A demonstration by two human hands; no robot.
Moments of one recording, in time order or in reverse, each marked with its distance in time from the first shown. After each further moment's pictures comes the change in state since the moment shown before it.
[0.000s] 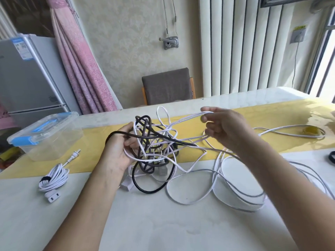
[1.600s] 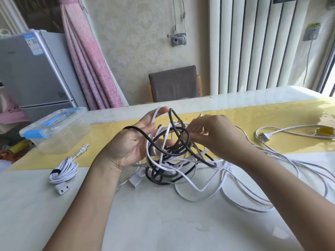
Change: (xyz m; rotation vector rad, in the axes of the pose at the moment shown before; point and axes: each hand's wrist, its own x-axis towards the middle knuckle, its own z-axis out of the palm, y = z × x) left_hand -0.030 0.013 0.003 0.339 -0.591 -0.143; right_hand -0.024 0.017 0.030 -1.197 -0.216 -0.579
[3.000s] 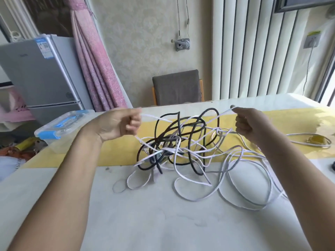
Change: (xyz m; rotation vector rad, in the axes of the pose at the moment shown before) left_hand 0.001 0.069 -0.041 0.434 0.178 -0.129; right_hand 0.026 0.072 -0.052 1.016 0.349 0.743
